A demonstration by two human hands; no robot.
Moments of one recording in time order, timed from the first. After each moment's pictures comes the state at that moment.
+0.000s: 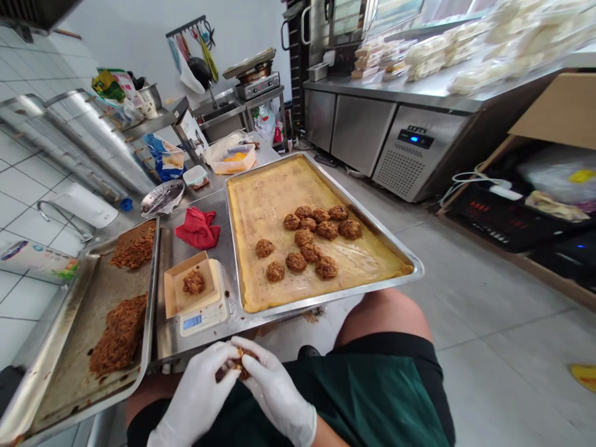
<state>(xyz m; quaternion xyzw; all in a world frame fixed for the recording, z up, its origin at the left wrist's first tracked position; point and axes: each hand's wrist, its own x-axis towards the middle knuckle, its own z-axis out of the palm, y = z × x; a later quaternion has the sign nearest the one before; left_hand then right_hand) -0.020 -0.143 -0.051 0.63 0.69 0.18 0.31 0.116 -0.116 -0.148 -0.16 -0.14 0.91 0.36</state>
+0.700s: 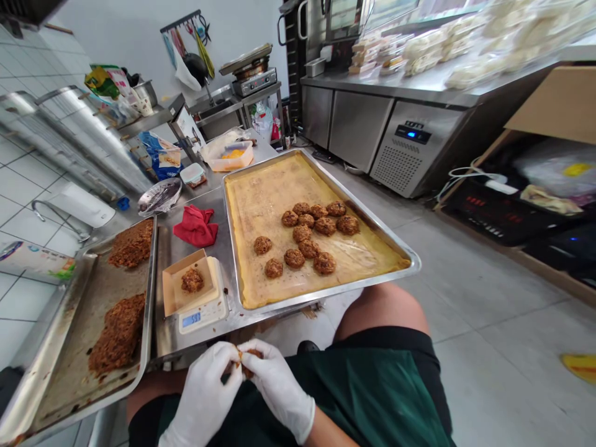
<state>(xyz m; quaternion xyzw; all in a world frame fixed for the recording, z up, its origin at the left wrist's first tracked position) -0.011 -0.158 -0.085 0.70 0.68 0.20 0.10 0.113 -0.110 -0.151 -0.26 -0.20 0.88 0.35</state>
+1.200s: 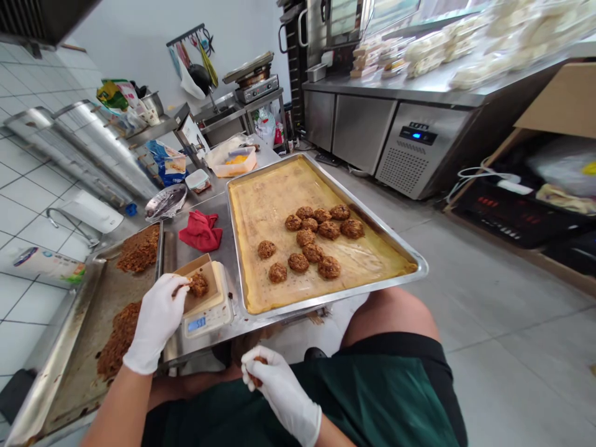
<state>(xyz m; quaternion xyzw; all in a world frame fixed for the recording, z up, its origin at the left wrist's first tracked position) -0.122 -0.056 -0.005 0.65 0.74 0.17 -0.03 0.108 -0.113 -0.162 -0.29 -0.21 0.88 0.32</state>
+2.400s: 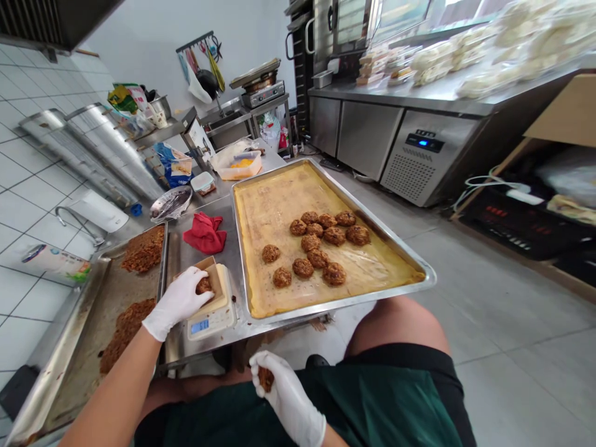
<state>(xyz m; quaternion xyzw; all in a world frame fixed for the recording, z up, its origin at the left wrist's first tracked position) -0.137 -0.017 -0.017 0.66 0.73 0.13 0.13 0.115 -0.109 -0.158 -0.32 -0.10 0.89 0.31</state>
